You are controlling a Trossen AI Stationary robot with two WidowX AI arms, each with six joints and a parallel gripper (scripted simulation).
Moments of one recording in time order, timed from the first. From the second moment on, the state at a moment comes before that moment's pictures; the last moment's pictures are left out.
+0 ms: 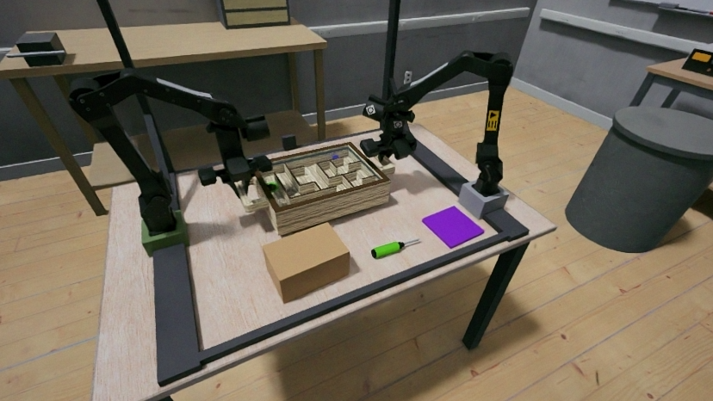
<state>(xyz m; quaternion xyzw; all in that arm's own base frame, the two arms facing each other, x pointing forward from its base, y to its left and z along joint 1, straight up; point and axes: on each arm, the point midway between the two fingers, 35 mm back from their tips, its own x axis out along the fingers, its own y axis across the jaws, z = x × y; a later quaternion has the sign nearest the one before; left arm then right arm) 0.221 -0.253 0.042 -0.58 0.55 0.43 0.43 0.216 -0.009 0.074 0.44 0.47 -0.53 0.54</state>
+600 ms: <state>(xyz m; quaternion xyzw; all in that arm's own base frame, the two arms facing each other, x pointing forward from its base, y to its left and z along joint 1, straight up) 0.227 -0.251 0.059 -0.57 0.57 0.44 0.40 0.211 -0.010 0.056 0.47 0.46 -0.51 0.56</state>
